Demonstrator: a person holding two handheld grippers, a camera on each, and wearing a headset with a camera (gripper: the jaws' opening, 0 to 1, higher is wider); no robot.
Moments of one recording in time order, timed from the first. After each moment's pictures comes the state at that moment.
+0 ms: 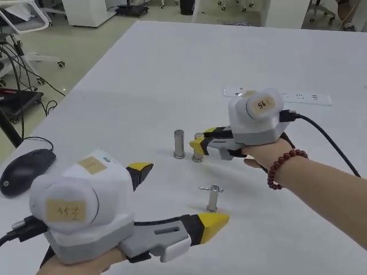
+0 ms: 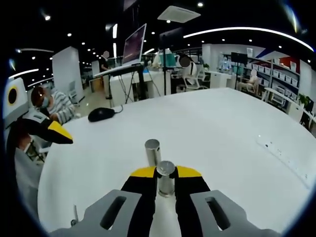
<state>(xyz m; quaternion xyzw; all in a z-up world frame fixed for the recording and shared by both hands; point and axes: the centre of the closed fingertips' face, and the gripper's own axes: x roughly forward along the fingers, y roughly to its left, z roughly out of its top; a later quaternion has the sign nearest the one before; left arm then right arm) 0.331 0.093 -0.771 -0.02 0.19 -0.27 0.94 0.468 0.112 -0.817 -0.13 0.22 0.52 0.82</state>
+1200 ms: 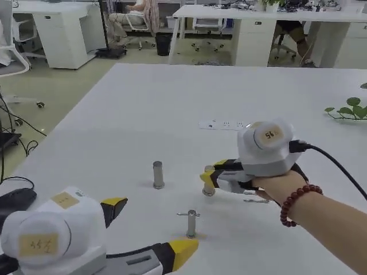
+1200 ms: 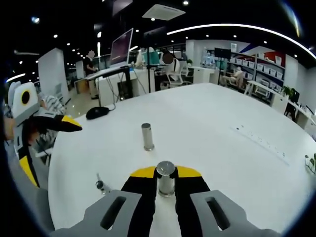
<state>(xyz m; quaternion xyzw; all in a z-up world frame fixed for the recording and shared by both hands) 0.315 0.098 -0.766 -0.01 0.19 -0.27 0.94 0.443 0.028 -0.795 -0.13 0.25 0.45 0.85</state>
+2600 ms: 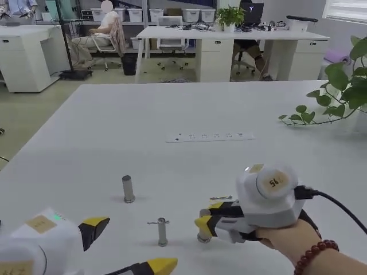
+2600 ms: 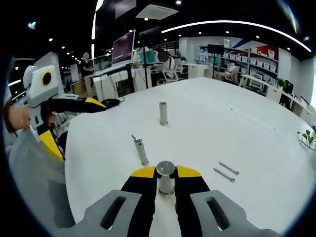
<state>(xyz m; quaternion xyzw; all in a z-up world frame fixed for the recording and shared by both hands) 0.295 0.077 -0.761 0.02 0.19 -0.30 0.93 0.357 -0.013 -0.806 -0.11 0.26 0.43 0.86</state>
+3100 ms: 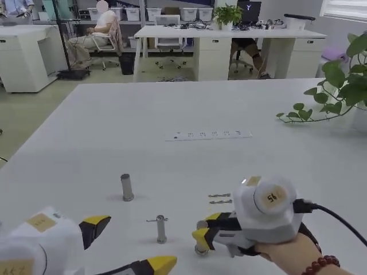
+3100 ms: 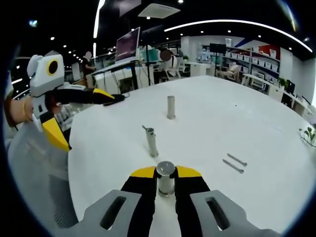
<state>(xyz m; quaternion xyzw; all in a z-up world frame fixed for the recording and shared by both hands) 0.293 0.074 -0.761 0.02 0.19 -0.30 0.93 0.338 -0.010 -0.819 -0.12 0.26 0.44 0.85</state>
